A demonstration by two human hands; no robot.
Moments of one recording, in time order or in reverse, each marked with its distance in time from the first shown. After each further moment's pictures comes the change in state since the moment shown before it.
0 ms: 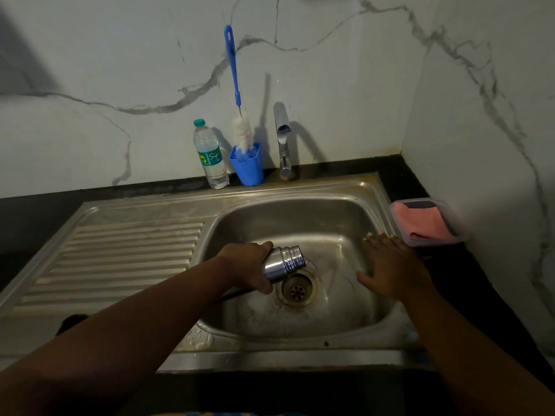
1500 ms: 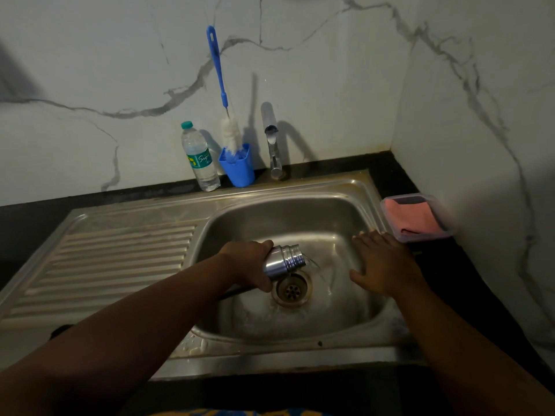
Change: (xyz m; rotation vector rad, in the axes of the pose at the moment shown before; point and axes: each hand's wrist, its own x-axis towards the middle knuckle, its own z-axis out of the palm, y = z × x) left_hand 0.014 0.011 -0.007 0.030 -0.031 0.029; right_hand 0.000 0.001 -0.001 -0.020 0.026 -0.021
